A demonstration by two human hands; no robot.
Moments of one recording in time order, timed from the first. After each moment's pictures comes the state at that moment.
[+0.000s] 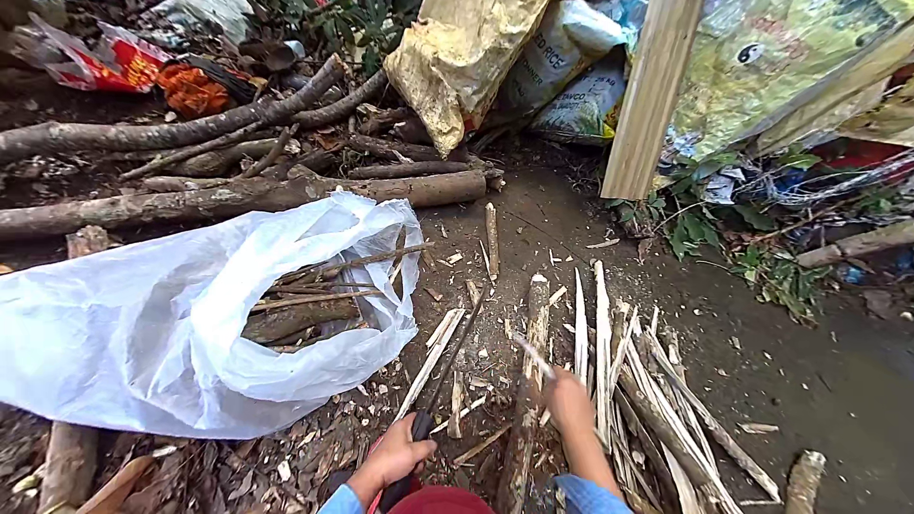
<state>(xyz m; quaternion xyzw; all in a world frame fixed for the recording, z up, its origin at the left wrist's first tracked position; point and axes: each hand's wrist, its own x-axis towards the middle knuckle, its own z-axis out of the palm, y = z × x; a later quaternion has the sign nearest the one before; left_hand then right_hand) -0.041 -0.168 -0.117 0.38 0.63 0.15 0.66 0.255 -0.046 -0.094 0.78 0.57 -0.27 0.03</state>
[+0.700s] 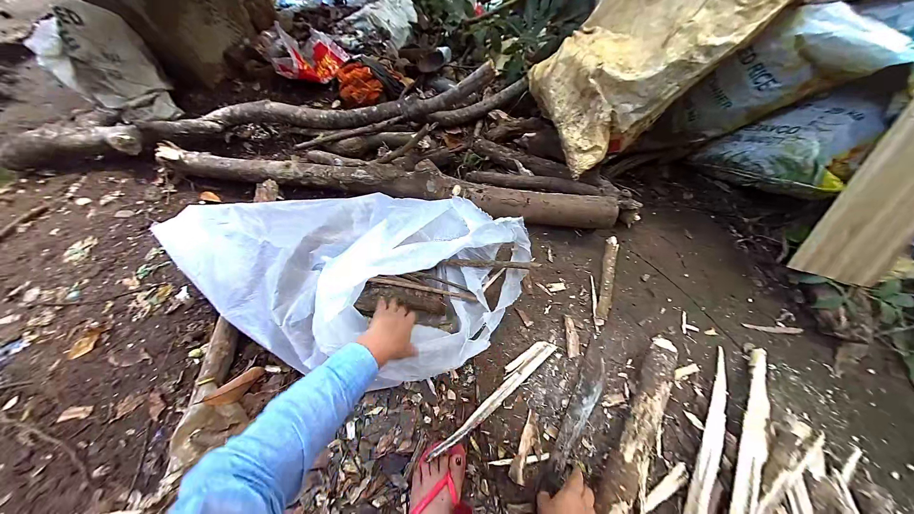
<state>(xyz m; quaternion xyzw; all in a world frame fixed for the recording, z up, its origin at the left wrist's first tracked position) -0.210 -0.067 -0.025 0.57 0.75 -0.21 0.28 0.151 -0.133 -0.155 0.77 0.54 -0.34 0.03</state>
